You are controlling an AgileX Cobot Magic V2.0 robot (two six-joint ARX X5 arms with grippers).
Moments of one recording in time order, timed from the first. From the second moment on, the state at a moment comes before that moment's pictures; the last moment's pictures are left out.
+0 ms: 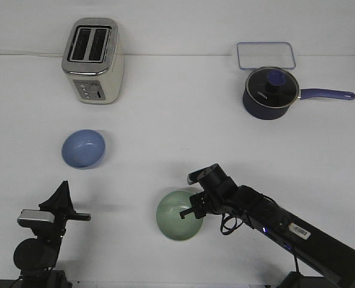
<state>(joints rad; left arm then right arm) -0.02 0.01 0.03 0.17 0.03 0.00 0.73 1.42 0.91 -0.56 -0.19 0.41</state>
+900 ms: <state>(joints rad) -0.02 0.01 0.03 0.17 0.02 -0.18 0.53 0.72 0.83 -0.41 0.08 0.20</state>
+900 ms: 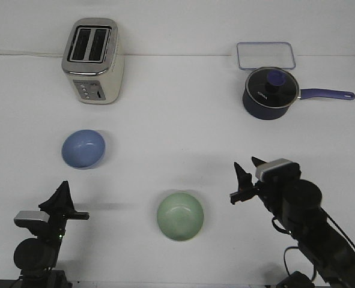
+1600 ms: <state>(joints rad) 0.02 0.50 0.52 -0.28 -0.12 -0.42 0.52 0.28 0.49 -0.43 0.17 0.23</state>
